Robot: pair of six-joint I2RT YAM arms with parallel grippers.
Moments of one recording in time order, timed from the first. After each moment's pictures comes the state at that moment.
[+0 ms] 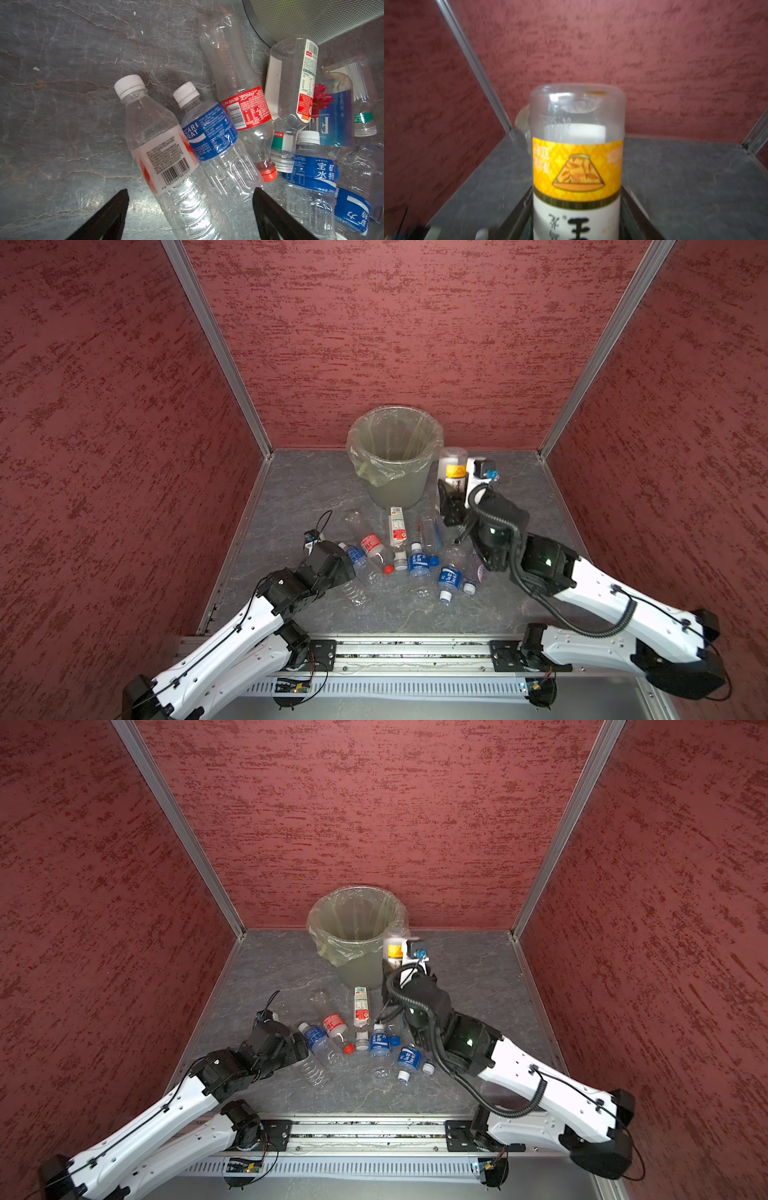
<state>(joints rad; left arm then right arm) -0.66 0.73 0.60 -0.83 -0.26 -0.90 0.96 1.17 1.33 -0.29 0.70 0.29</state>
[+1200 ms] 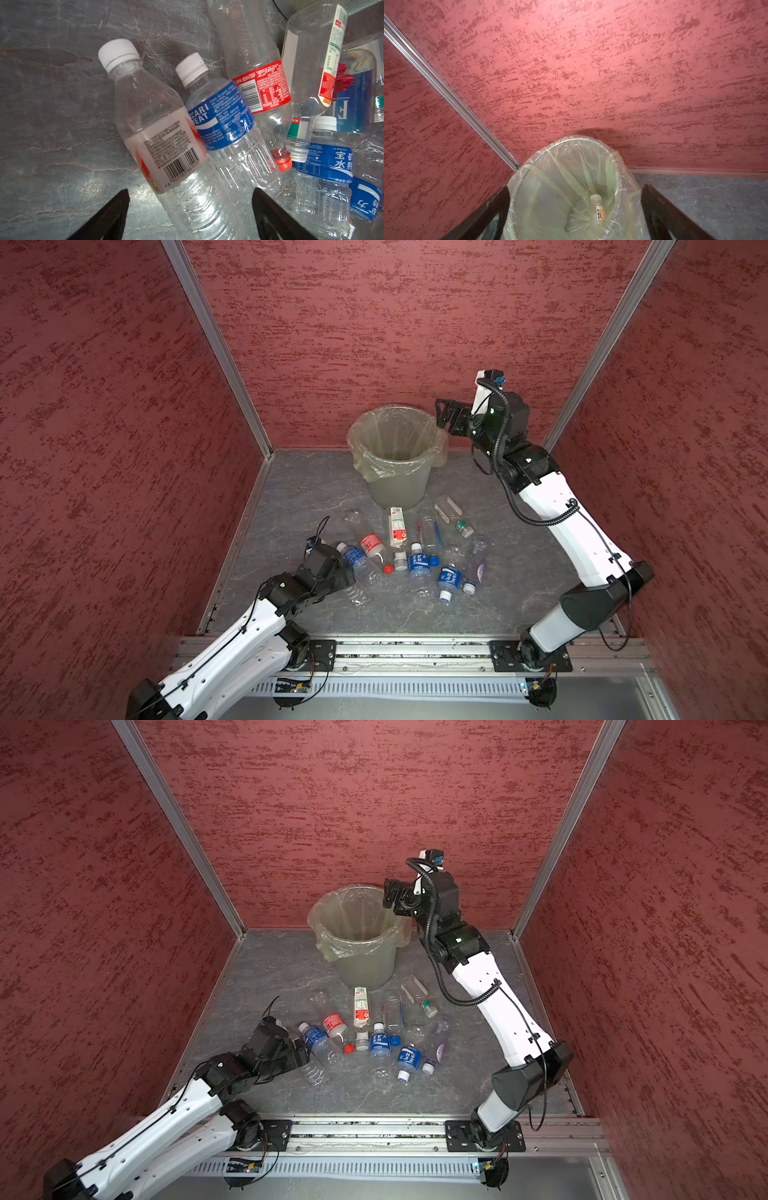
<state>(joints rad) -0.60 0.72 0.51 -0.78 -0.15 -0.88 0.48 1.60 1.85 -0.38 0.14 0.40</state>
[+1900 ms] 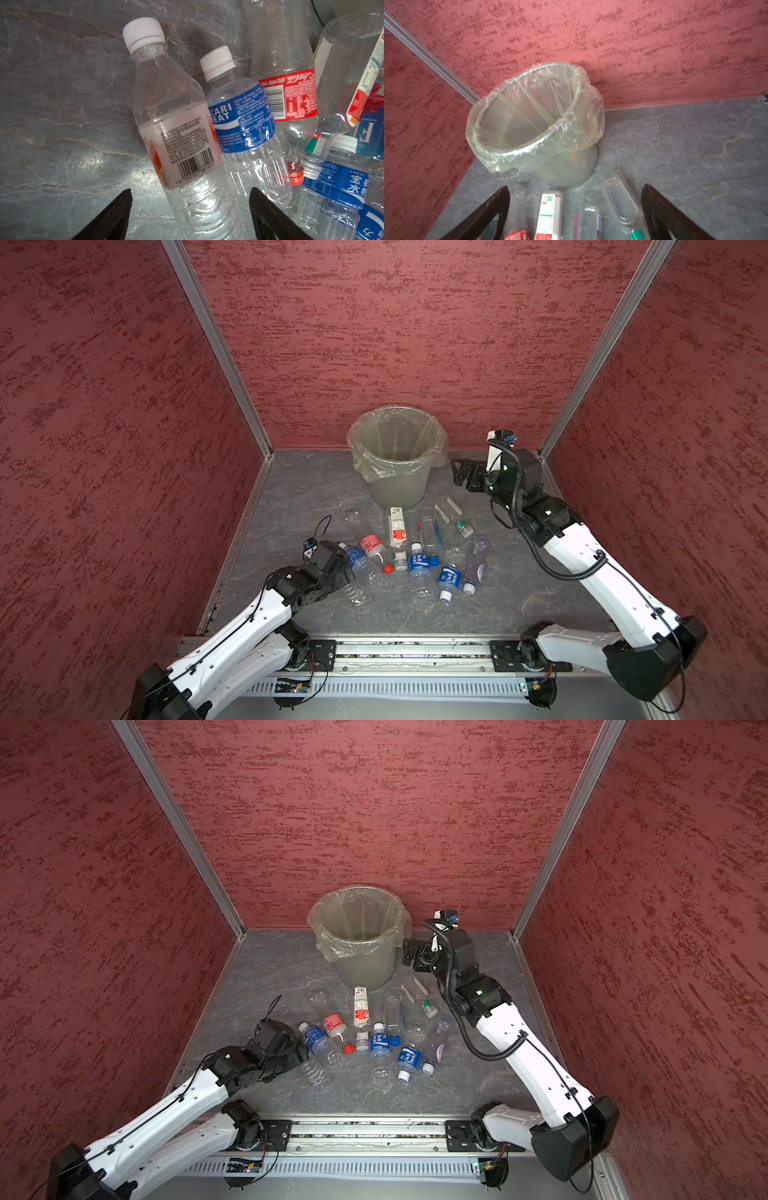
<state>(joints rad) -0.61 0.81 0.55 -0.84 -0.16 -1.05 0.48 1.21 1.25 -0.40 0.13 0.43</state>
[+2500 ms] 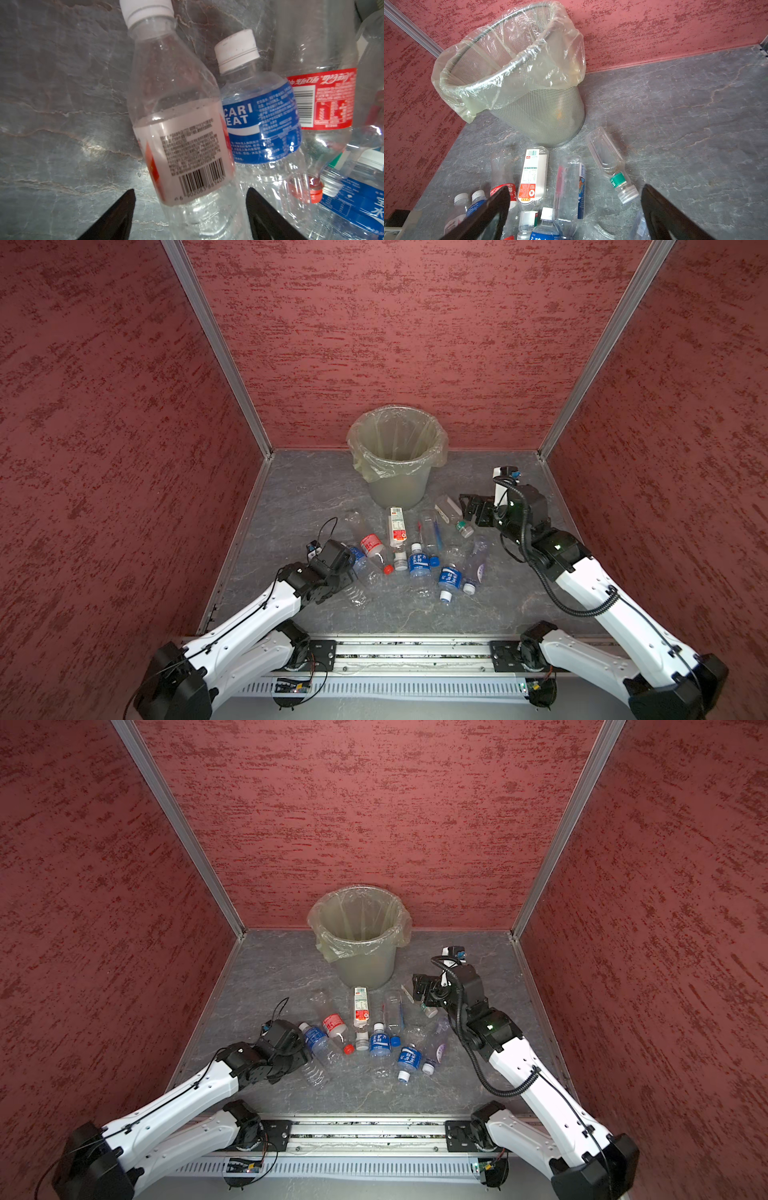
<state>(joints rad) -0.61 0.94 0.53 -0.78 -0.15 -1.11 0.49 0.99 0.96 -0.43 0.12 0.46</state>
